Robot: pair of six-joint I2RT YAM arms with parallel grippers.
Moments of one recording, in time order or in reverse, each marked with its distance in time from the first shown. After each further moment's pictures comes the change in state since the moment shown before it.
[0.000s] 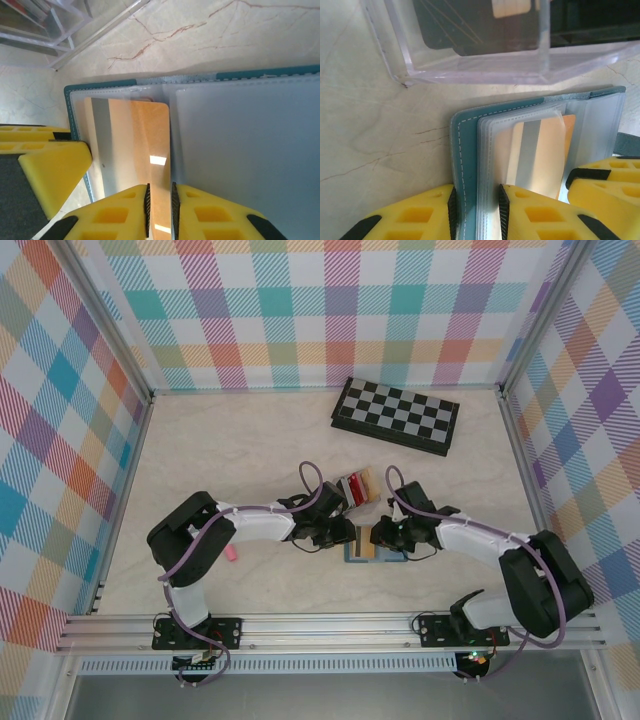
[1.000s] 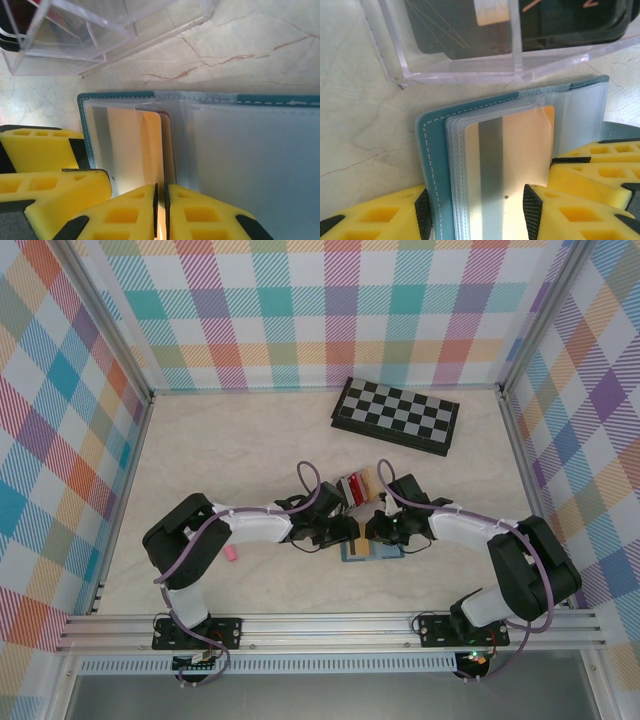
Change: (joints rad) left arm -0.001 -0.028 -0.024 0.026 -0.016 -0.002; right arm -0.001 0.087 0.069 0.021 -0.069 -0.066
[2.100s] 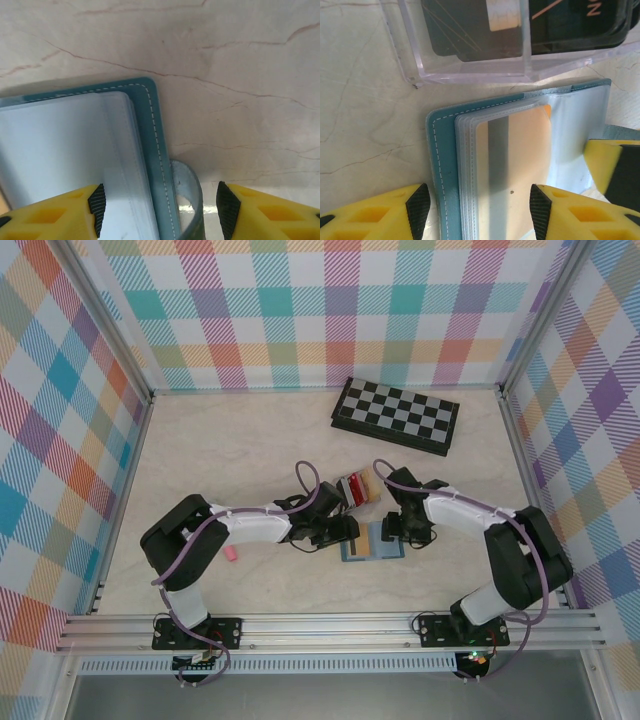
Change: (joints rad) left arm -0.002 -0.013 0.002 -0.026 -0.022 -0.006; right arm -0.014 0.072 0.172 -0.448 0.419 -0.107
